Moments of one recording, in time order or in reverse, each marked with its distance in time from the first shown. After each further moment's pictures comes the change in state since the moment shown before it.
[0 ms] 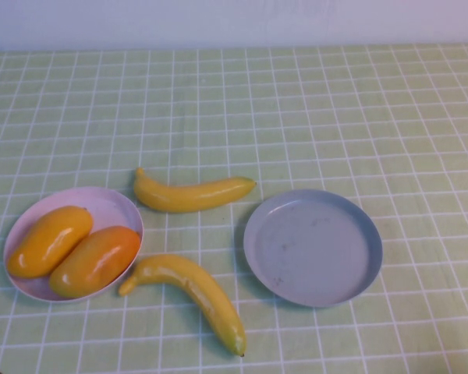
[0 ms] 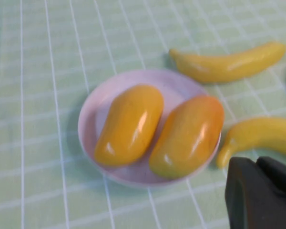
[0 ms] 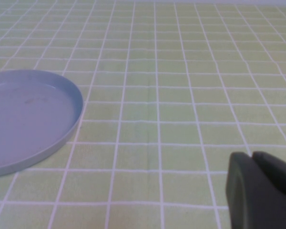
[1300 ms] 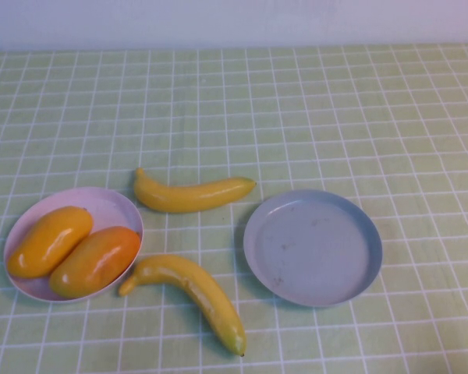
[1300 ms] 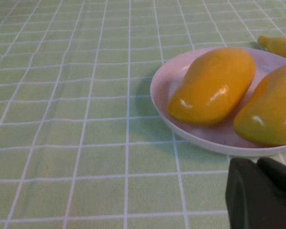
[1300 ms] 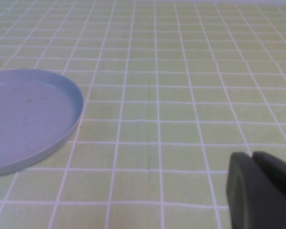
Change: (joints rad) right arm 0.000 0.000 0.000 0.000 0.002 0.000; left arm 0.267 -0.358 0.501 0.005 -0.313 0.023
